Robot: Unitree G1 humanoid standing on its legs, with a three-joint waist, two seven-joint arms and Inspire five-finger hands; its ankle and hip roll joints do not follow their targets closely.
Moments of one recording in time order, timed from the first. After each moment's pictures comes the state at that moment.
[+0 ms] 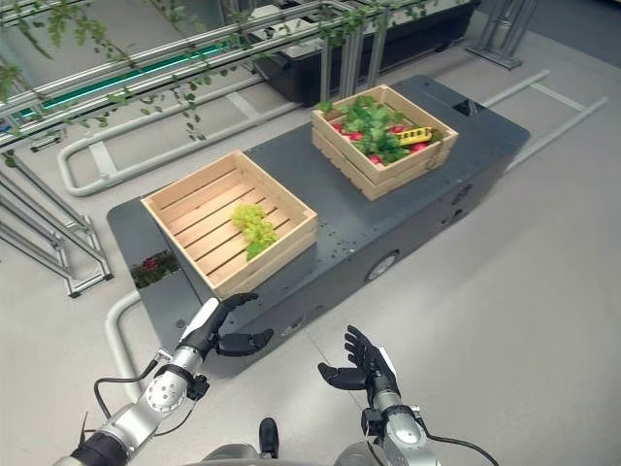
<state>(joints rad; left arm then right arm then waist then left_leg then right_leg) -0.06 0.53 -0.47 0.44 0.11 -0.26 0.25 0.13 -0.31 0.38 0.53 0.44 -0.29 0.00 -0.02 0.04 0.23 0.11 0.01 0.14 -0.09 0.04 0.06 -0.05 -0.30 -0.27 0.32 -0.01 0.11</state>
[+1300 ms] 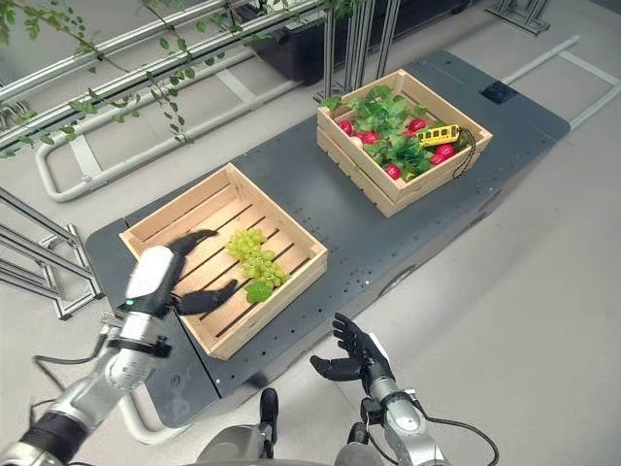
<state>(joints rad) -0.08 0.75 -0.25 0.33 0.40 -0.36 0.65 0.06 -0.33 0.36 0.61 0.40 -0.31 0.07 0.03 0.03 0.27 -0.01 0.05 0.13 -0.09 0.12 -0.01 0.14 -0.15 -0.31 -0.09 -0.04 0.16</state>
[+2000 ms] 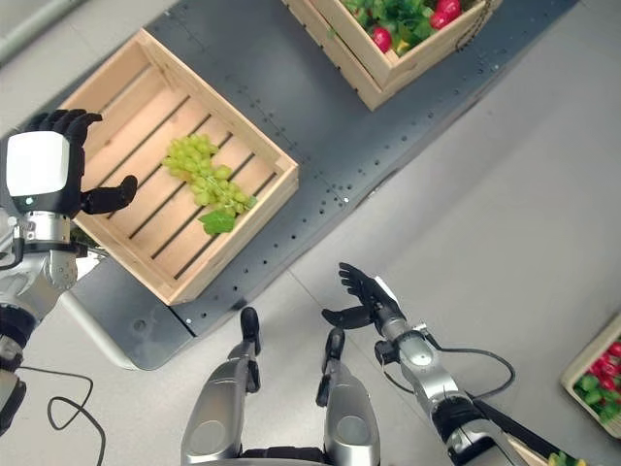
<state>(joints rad) -0.82 0.94 -0.58 0.93 0.58 -0.21 0.79 -0.28 -0.47 0.45 0.66 0.40 -0.30 0.10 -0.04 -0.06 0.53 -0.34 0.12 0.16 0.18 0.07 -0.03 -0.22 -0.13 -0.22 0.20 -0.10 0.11</state>
